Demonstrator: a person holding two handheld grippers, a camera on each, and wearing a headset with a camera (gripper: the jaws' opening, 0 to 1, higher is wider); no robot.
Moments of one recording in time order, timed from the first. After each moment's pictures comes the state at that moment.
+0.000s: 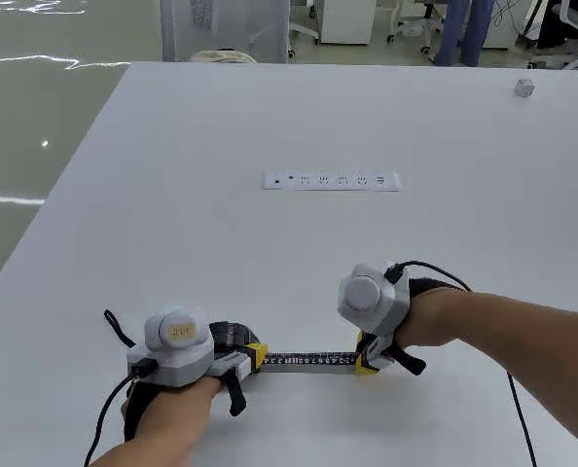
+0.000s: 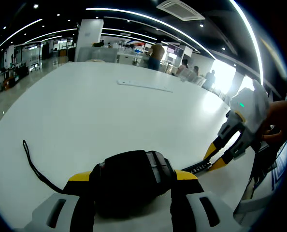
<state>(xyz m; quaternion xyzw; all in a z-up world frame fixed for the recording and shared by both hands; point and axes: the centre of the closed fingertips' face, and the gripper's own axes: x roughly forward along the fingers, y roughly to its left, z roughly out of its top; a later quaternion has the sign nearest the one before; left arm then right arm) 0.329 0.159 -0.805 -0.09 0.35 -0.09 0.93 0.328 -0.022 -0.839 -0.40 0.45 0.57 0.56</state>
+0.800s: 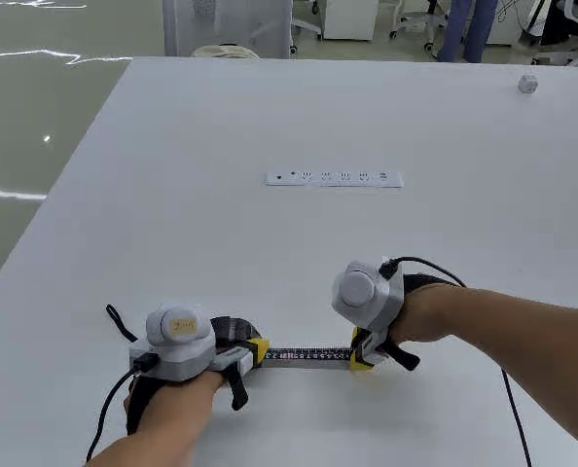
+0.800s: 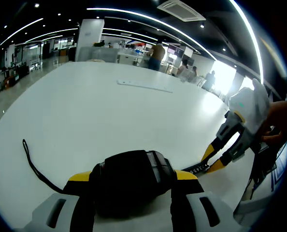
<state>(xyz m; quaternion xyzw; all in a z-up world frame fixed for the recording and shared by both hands) 0.329 0.158 -0.806 -0.09 0.35 -0.09 0.93 0.326 -0.012 -0.840 -0.40 0.45 0.57 0.56</state>
